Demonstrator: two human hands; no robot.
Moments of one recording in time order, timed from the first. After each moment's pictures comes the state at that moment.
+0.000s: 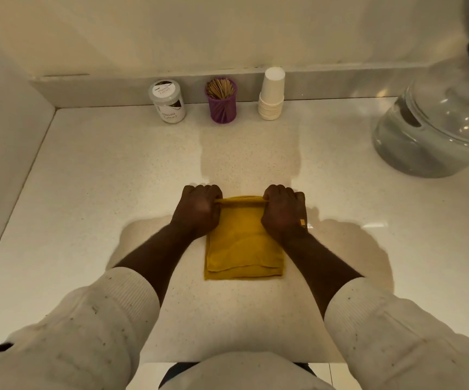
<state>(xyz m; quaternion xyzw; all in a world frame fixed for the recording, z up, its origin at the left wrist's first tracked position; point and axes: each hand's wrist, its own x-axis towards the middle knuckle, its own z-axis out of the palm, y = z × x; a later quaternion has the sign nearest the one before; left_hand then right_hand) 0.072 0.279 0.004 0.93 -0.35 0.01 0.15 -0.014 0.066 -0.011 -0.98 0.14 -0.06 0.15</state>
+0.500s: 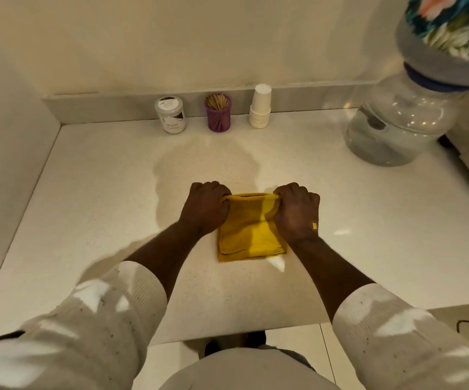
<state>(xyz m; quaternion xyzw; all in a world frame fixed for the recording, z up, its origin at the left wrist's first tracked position) 0.034 0.302 0.053 0.90 -0.39 0.01 0.20 -0.089 0.104 0.045 -0.95 0.19 -0.22 0.12</state>
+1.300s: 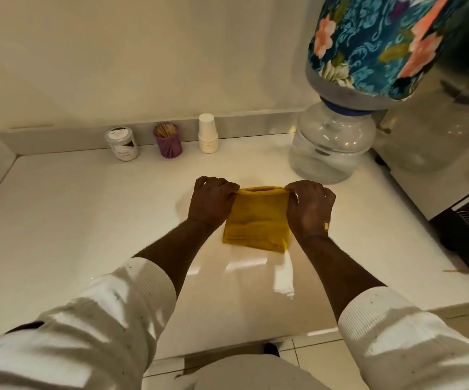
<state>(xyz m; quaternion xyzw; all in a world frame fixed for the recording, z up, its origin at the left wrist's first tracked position) -0.017 0.117 0.088 0.89 -0.38 0.11 0.22 -0.150 -0.080 0.078 -0.90 0.22 -0.35 0.13</state>
